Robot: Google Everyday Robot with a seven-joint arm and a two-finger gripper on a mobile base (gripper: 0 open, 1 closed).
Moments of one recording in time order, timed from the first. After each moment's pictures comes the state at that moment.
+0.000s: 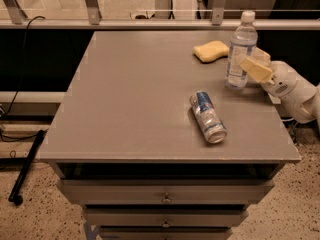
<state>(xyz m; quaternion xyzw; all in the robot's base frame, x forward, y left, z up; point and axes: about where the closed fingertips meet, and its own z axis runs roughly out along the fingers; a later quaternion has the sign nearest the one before) 0.648 -0.241 0.921 -0.30 0.41 0.51 0.69</state>
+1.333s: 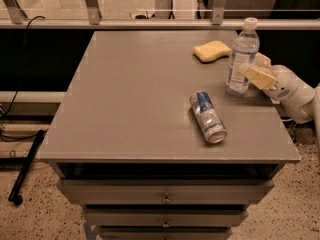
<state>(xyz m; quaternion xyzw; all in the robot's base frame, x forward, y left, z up) 0.631 -0.244 0.912 -0.32 0.38 0.53 0.68</state>
